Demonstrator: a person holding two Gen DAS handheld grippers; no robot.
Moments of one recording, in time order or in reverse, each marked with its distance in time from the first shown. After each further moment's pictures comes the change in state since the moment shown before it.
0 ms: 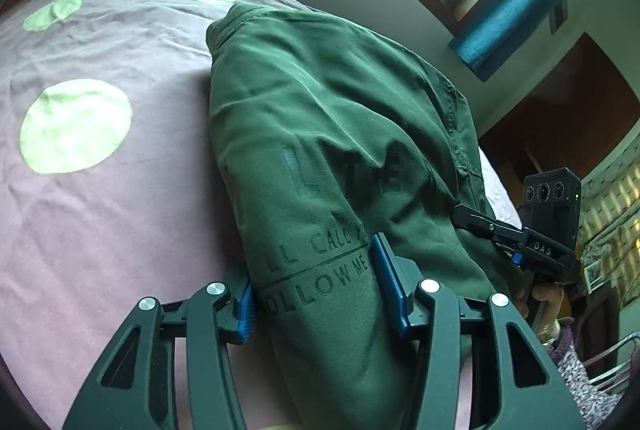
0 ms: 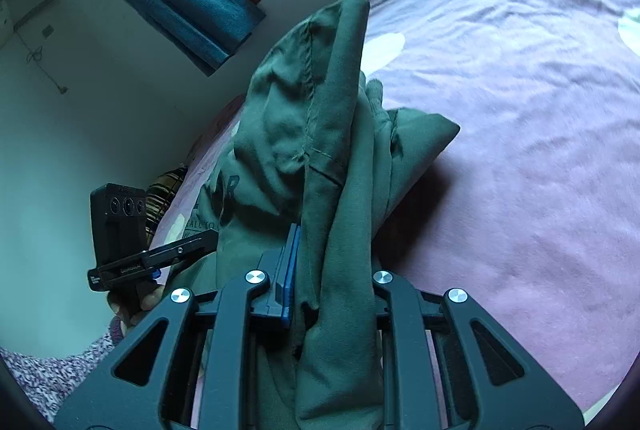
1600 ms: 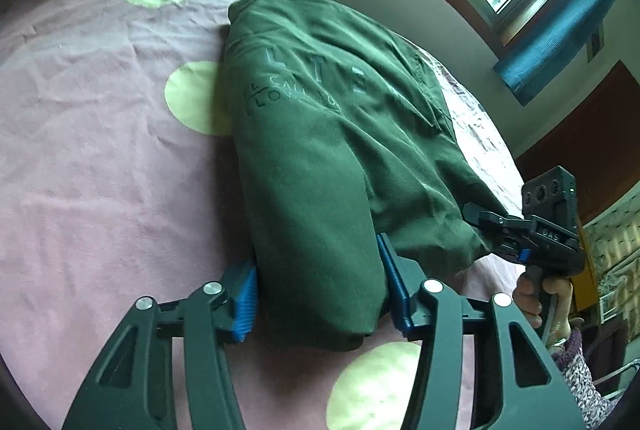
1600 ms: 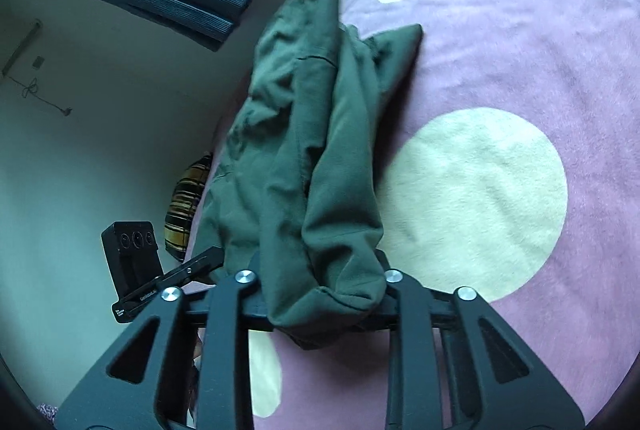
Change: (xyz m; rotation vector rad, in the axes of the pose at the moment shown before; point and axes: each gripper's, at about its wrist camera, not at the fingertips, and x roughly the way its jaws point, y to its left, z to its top) left arm -0.078 0.055 -0.019 -0.102 -0.019 0.140; right arm 0.063 0.028 -0.019 0.170 0.131 0.129
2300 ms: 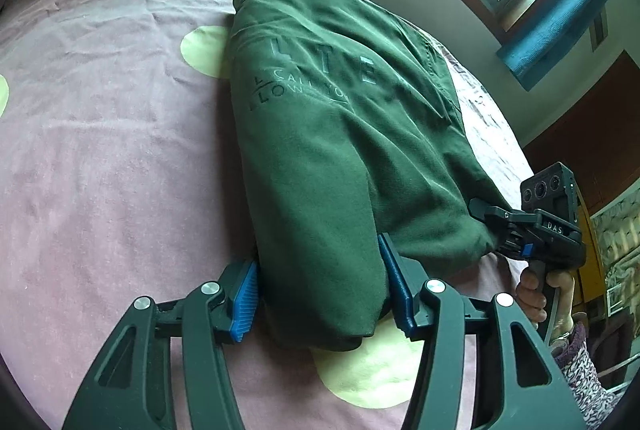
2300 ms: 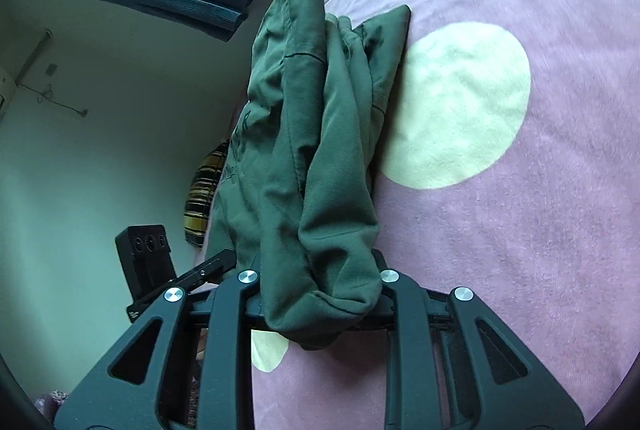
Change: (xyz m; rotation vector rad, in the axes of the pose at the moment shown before) left arm 0.001 0.003 -0.024 0.008 0.028 0.024; right arm 0.011 -0.023 -0.016 0.059 0.032 0.084
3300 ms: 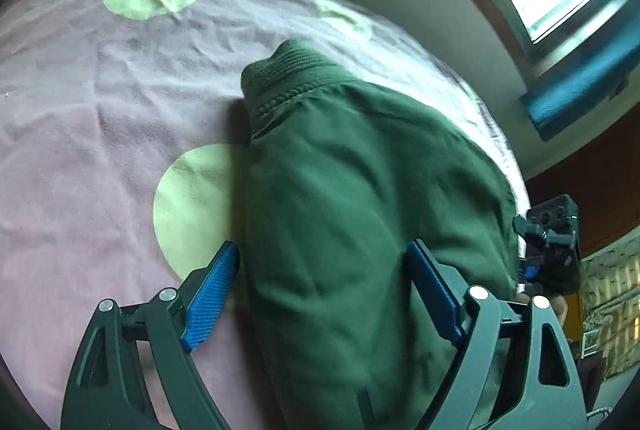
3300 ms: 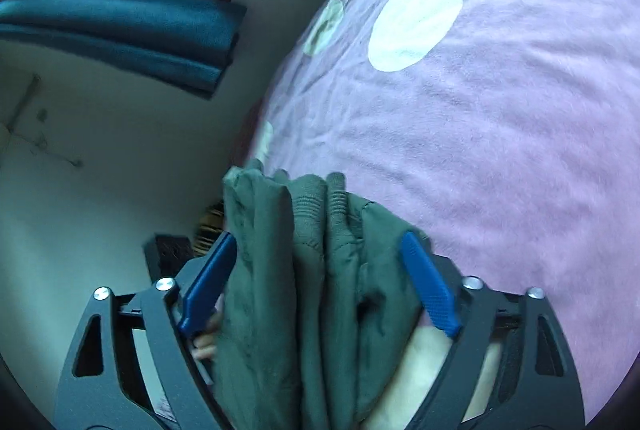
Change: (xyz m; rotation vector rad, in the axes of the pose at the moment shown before) left arm 0.069 0.062 0.154 -0.117 0.045 -0.039; right arm 0.074 -0.020 0.184 0.035 -0.010 -0.060
